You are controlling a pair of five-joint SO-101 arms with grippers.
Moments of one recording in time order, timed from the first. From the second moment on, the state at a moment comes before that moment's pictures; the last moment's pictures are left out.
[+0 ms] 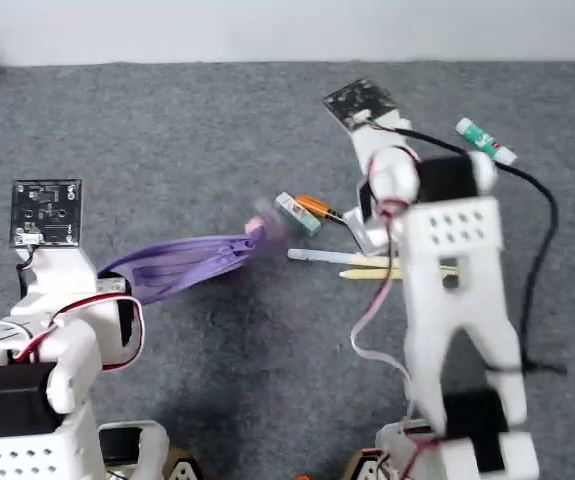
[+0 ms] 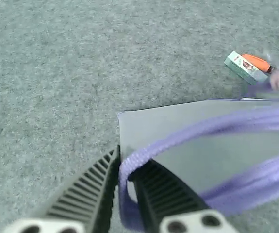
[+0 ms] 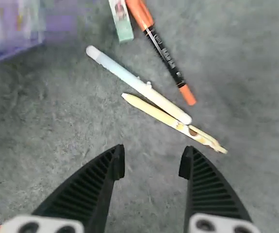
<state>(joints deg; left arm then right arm) -9.1 -60.3 28.4 94.9 2.2 -11.2 -5.5 -8.5 96.4 20.1</state>
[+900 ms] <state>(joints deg) -9.7 -59.7 32.3 94.9 2.3 -13.8 61.7 -61.7 89.1 41.9</state>
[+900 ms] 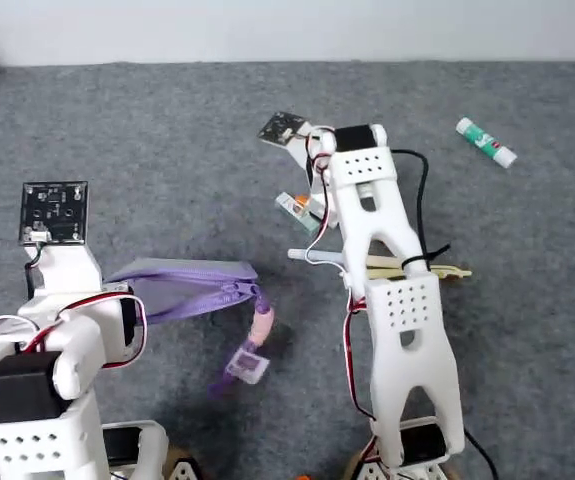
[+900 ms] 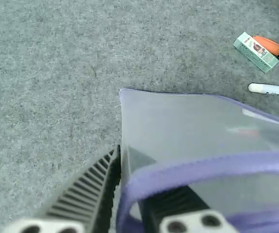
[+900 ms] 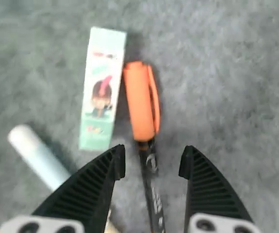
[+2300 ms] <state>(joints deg) -9.7 -59.7 32.3 94.9 2.5 -24.4 -0.2 -36.6 100.5 19.3</state>
